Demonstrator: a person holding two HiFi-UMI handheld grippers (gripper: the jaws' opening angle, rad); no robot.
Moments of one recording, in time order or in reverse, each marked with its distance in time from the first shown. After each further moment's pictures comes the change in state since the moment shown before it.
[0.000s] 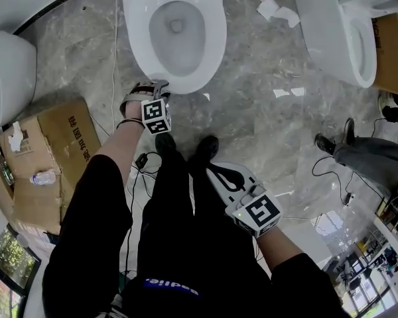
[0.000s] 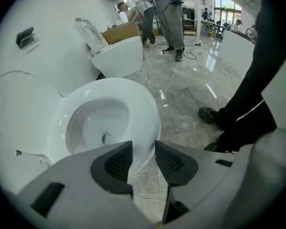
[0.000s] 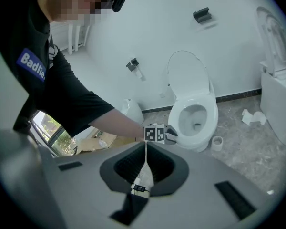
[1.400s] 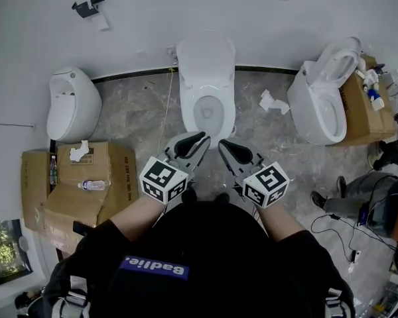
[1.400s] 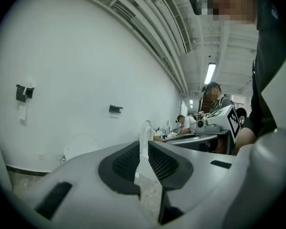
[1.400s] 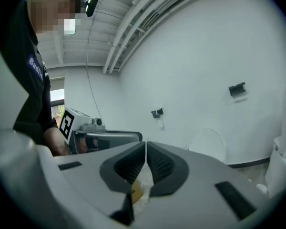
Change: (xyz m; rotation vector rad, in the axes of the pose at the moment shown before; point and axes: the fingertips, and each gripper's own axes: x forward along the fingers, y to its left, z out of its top) left arm -0.614 0.078 0.229 -0.843 -0.980 0.307; right arm -0.153 0.163 0.279 -0.324 -0.422 0.054
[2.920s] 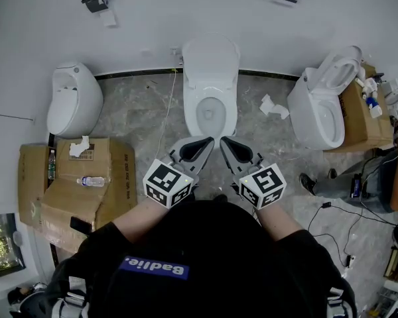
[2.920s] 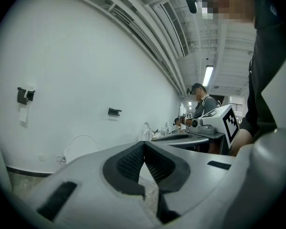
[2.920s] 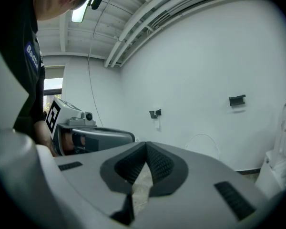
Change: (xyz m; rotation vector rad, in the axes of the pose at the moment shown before) left arm -0.028 -0.017 0.010 0.011 -0.027 -0.011; right arm 0.010 0.023 0.009 -0.104 0.015 -0.071
